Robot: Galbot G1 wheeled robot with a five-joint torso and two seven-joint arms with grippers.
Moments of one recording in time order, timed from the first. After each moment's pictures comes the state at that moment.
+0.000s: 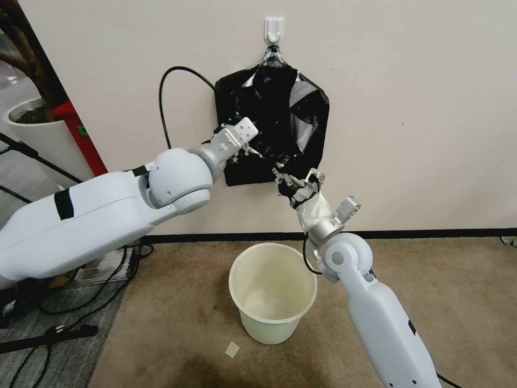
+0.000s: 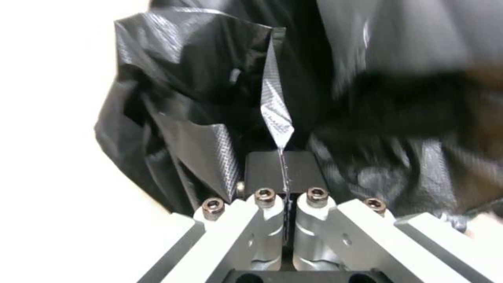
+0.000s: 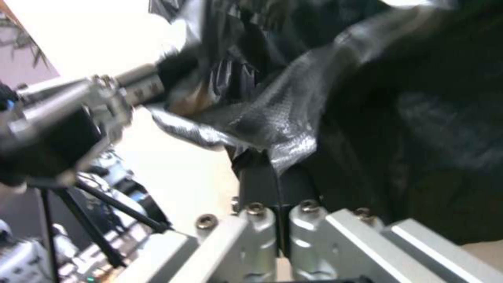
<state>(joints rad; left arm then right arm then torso) -0.01 -0.73 0.61 -1.99 -0.80 0.51 -0.49 -0.94 1.35 0.20 1.88 0.85 -0.19 -0.04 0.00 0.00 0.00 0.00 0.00</state>
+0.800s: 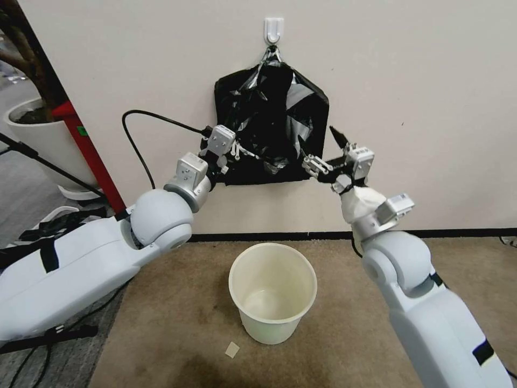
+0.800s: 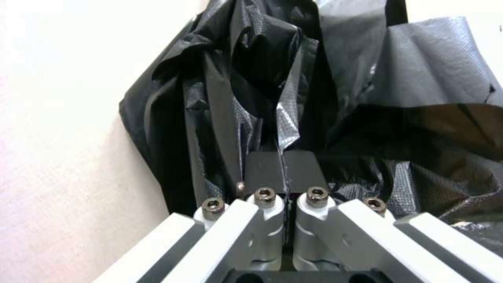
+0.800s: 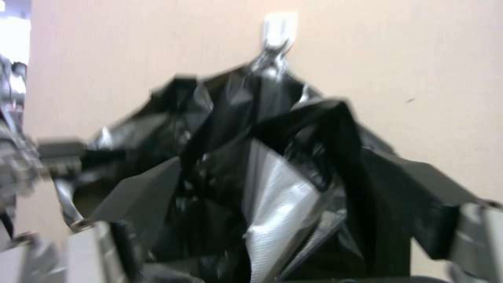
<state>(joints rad) 0.28 -0.67 0.42 -2.06 -0.72 0.30 -0.47 -0.90 1.16 0.22 2.04 0.31 -0.12 0.02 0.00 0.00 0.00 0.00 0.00</state>
